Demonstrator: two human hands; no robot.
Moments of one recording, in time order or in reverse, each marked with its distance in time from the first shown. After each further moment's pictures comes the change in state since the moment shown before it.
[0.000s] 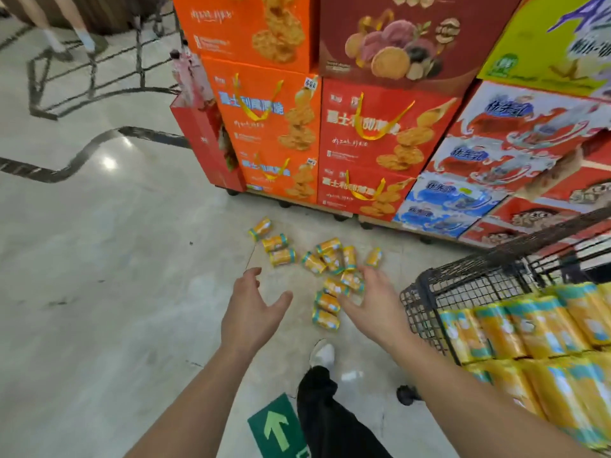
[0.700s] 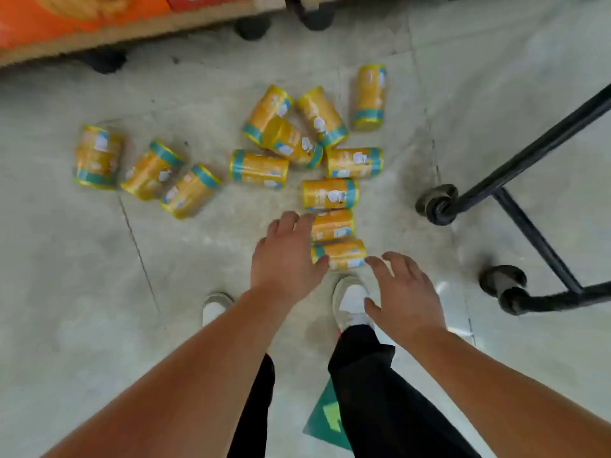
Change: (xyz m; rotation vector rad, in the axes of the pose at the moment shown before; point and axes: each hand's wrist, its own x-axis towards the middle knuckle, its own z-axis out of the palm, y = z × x) left_hand 0.396 -0.208 0.419 0.654 -0.747 0.564; right_hand 0.225 0.252 0.422 -0.315 -0.178 0.425
